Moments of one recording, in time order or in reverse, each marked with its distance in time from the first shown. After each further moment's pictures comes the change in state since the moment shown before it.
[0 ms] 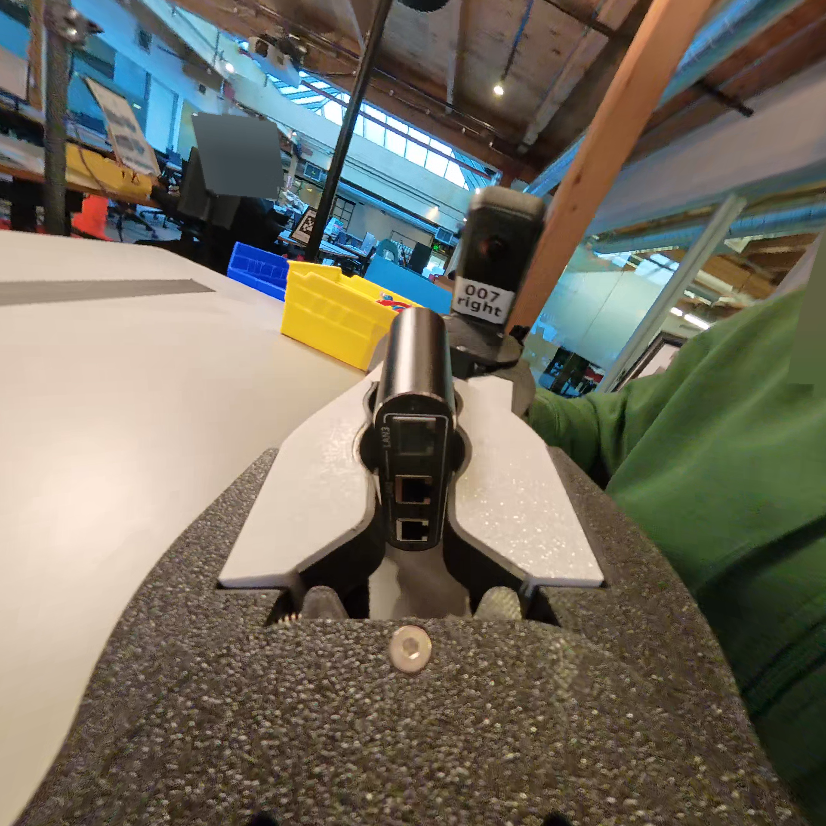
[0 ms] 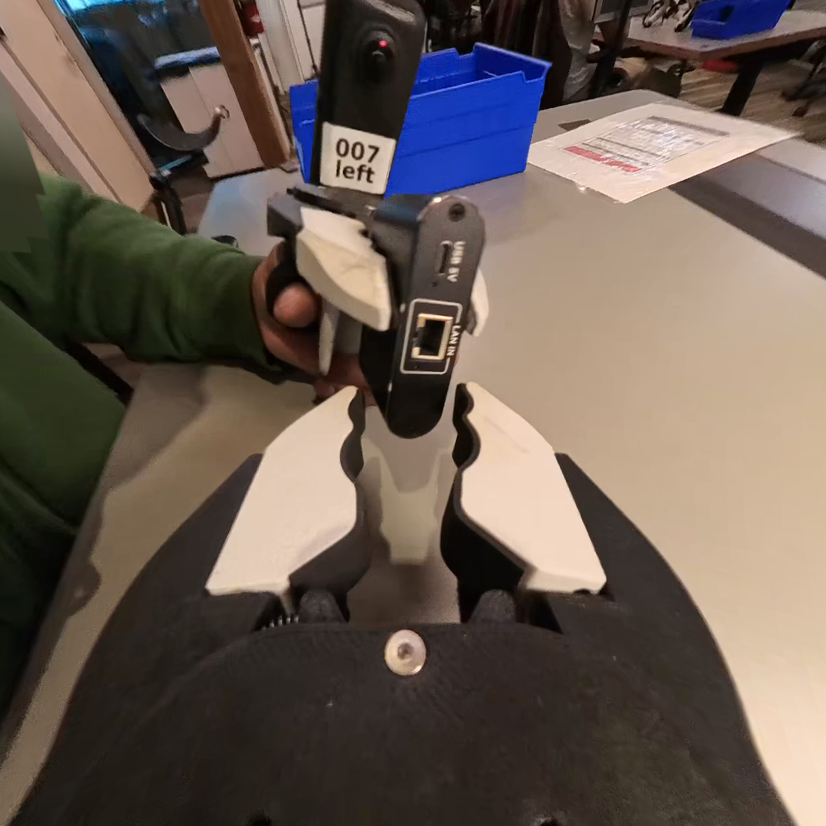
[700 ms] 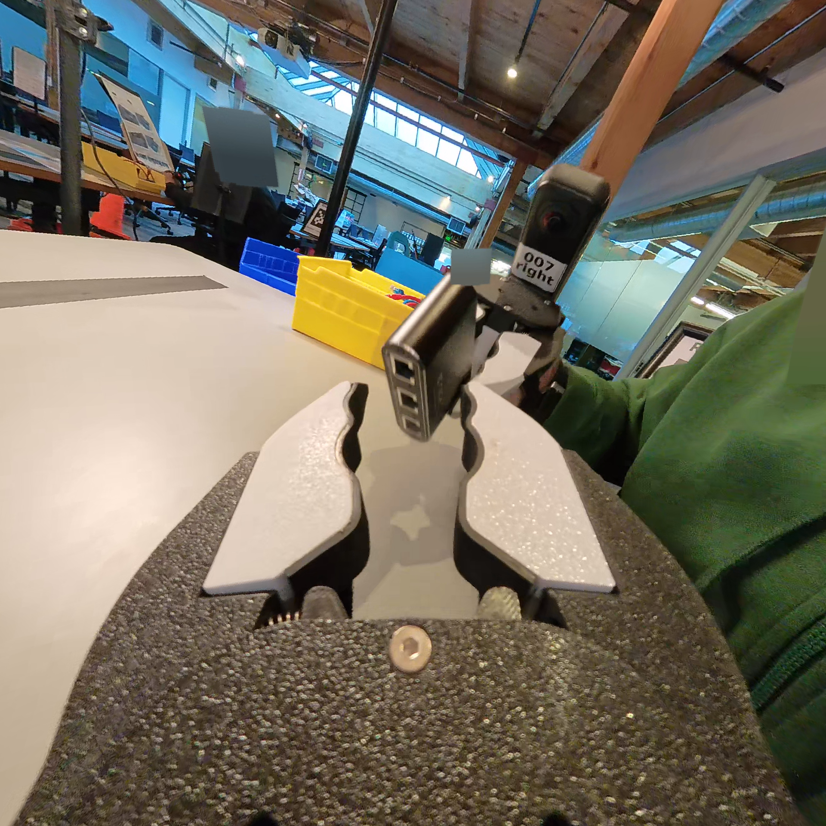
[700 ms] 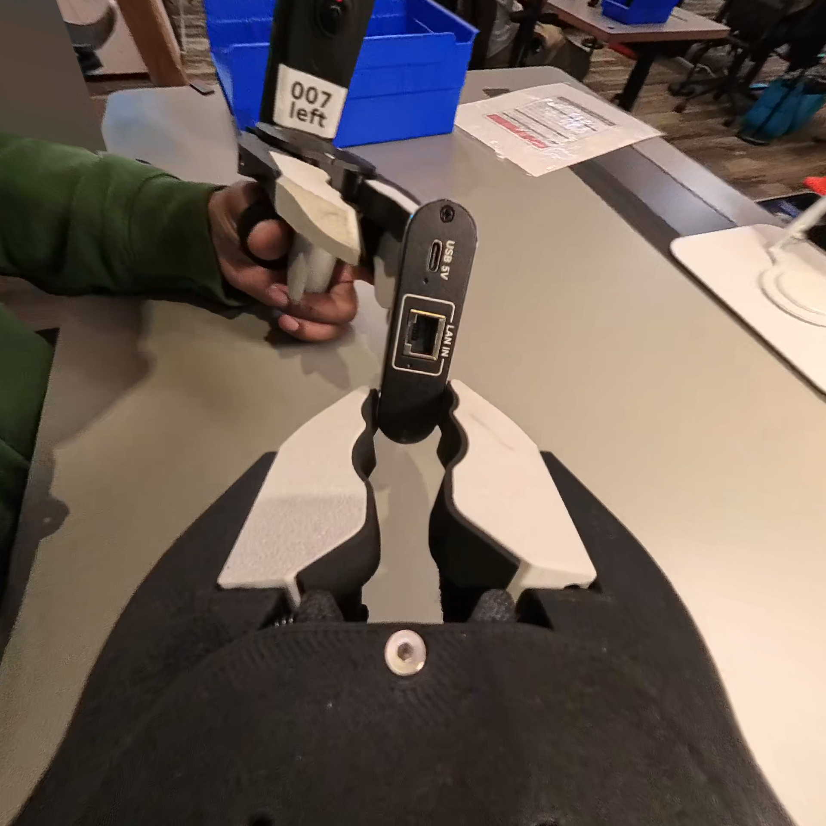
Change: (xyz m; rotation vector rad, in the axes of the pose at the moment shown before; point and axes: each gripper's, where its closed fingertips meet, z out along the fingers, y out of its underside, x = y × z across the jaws) left arm -0.004 0.002 0.002 -0.020 -0.027 0.023; right arm 0.011 0.006 -0.065 -0.104 0.194 -0.113
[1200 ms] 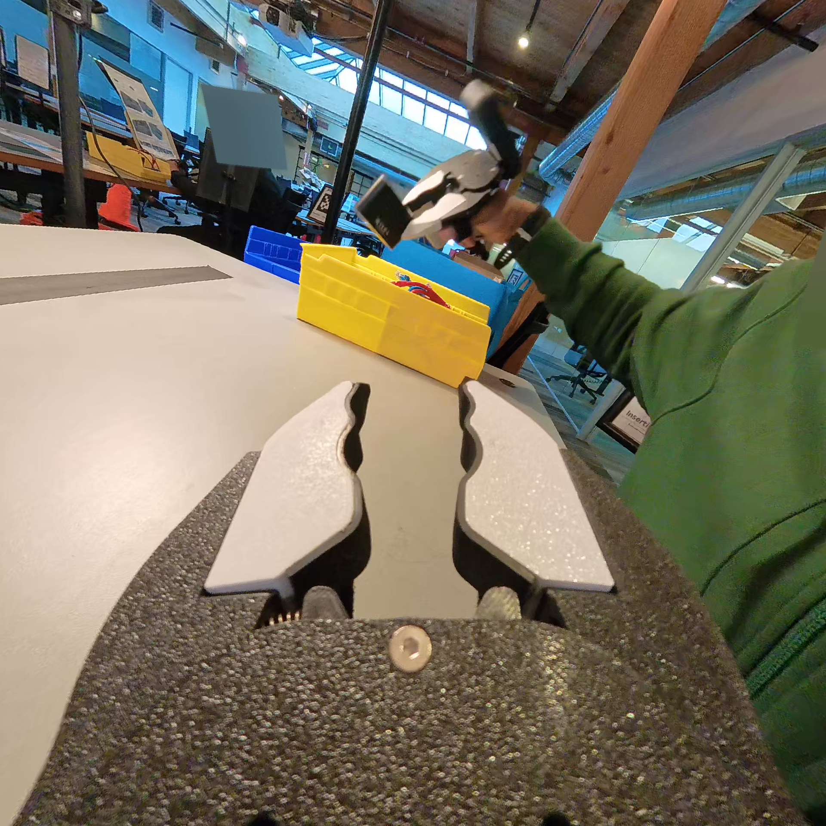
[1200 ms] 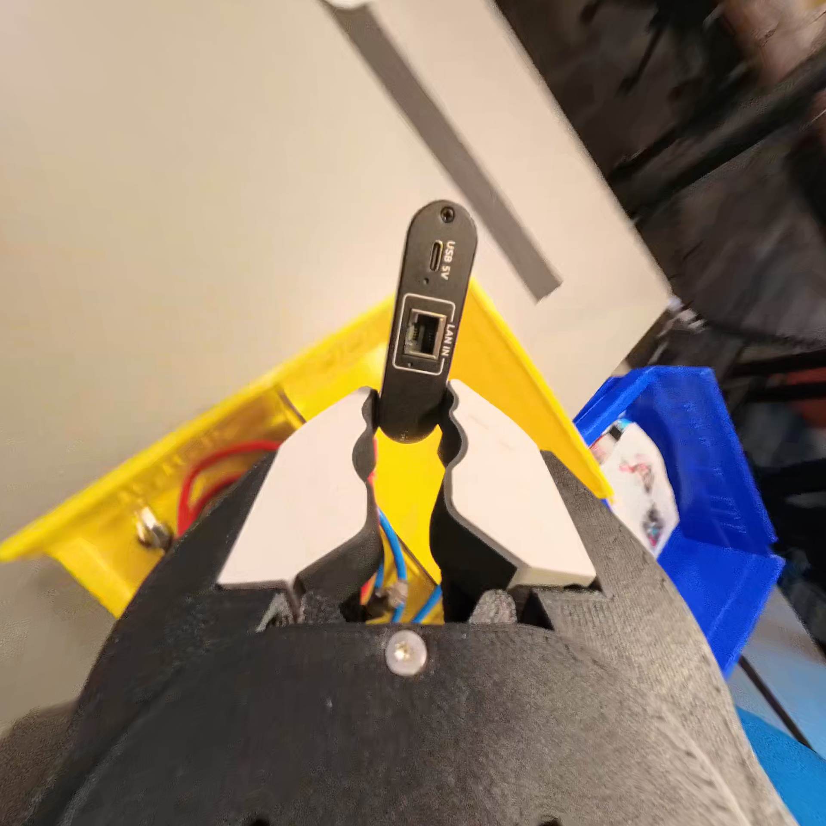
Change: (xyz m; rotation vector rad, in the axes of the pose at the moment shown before) left arm 0.001 0.005 0.003 -0.037 -0.019 0.025; right arm 0.221 0.081 -0.290 -0.551 0.499 0.030
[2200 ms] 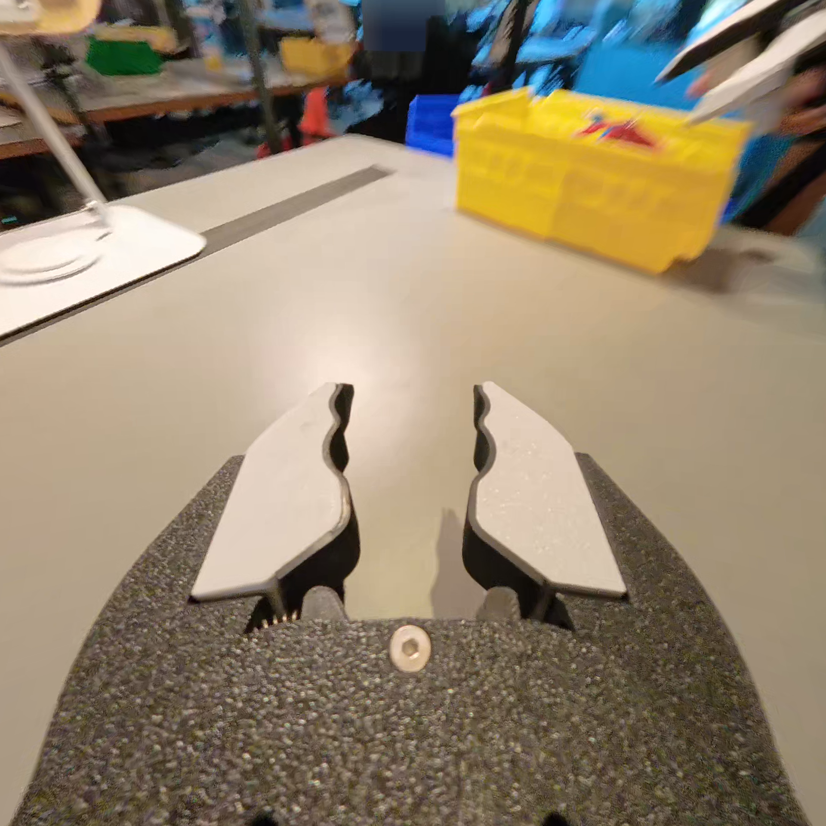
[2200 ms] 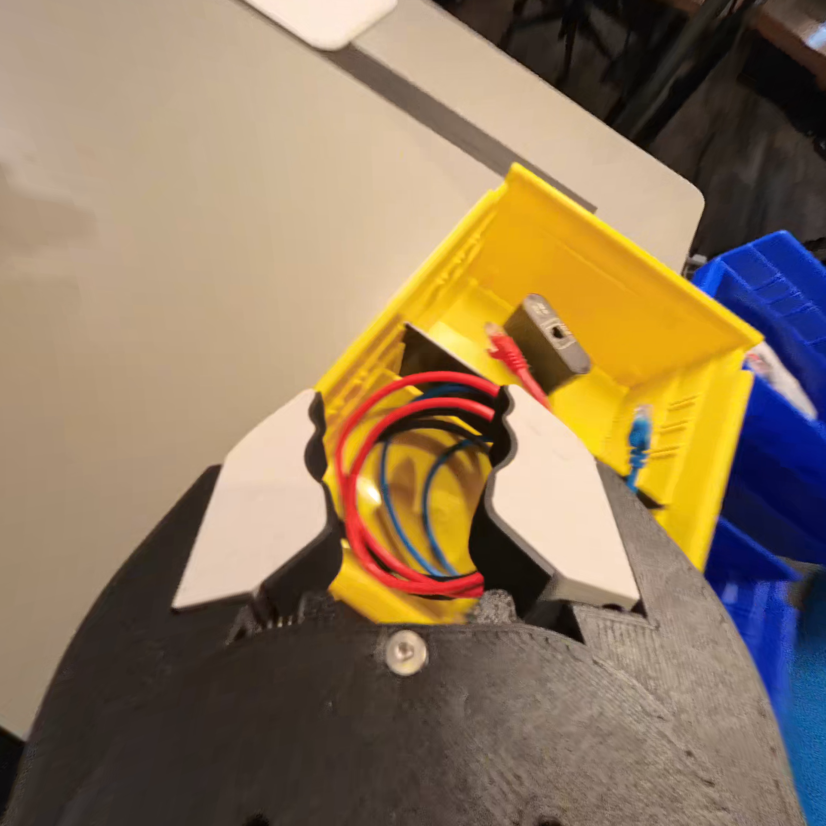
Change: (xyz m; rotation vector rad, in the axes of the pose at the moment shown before) left arm -0.046 0.026 -0.013 -0.296 -0.439 0.263; right arm -0.087 0.042 -0.028 0.154 0.098 0.308
